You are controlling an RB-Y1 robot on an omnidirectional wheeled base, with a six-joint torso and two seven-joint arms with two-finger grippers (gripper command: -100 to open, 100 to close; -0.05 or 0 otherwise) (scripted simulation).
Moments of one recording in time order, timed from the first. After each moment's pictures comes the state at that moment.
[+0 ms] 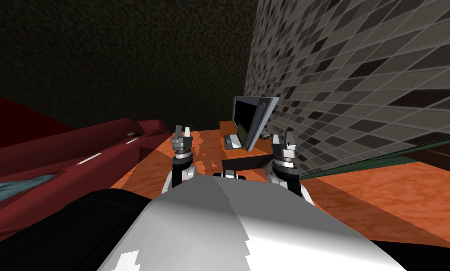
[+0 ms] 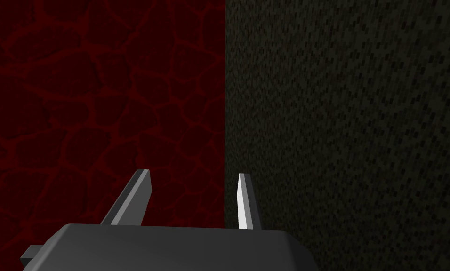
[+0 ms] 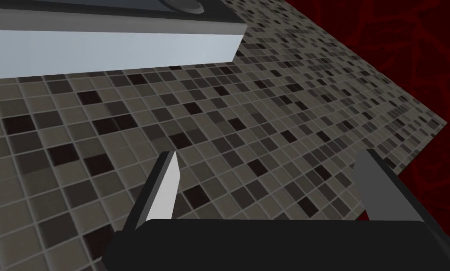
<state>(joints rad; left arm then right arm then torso) 0.53 0.02 0.07 -2.37 -0.10 -0.62 0.11 0.53 -0.06 -0.03 -2.29 0.10 -0.56 0.00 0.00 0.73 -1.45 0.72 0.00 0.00</state>
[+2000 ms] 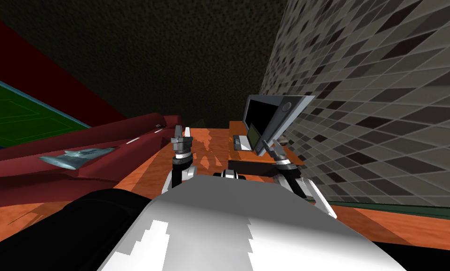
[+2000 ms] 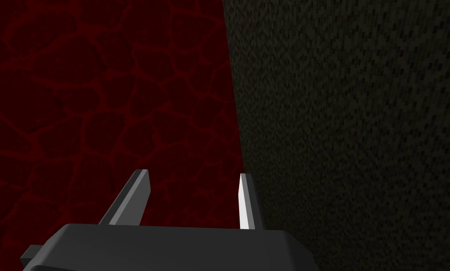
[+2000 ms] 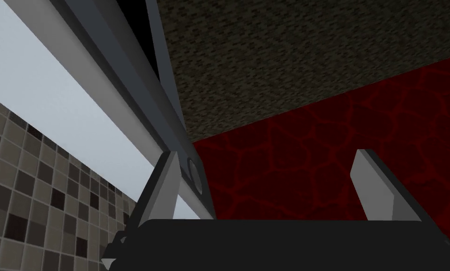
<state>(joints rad) 0.53 0.02 0.07 -2.37 -0.10 -0.62 0.11 0.46 -0.29 -0.19 -2.06 0.56 -0.51 0.42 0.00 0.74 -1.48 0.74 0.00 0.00</state>
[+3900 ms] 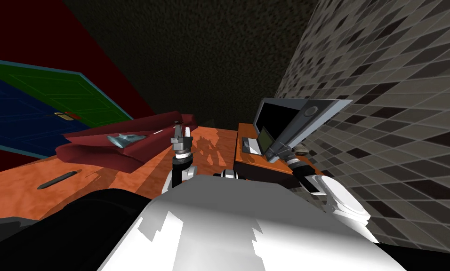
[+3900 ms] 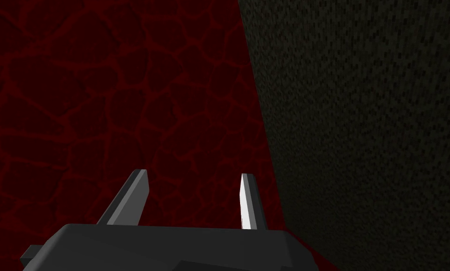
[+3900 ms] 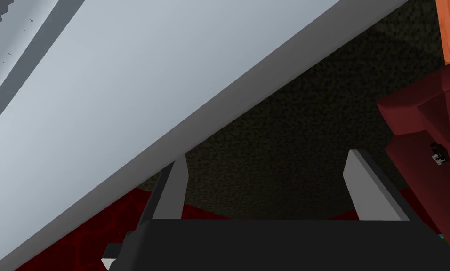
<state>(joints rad) 0.53 0.02 0.07 -2.37 -0.10 -0.62 0.11 0.39 -0.54 -0.33 -1.81 1.01 -0.46 0.82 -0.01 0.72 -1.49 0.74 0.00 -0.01</state>
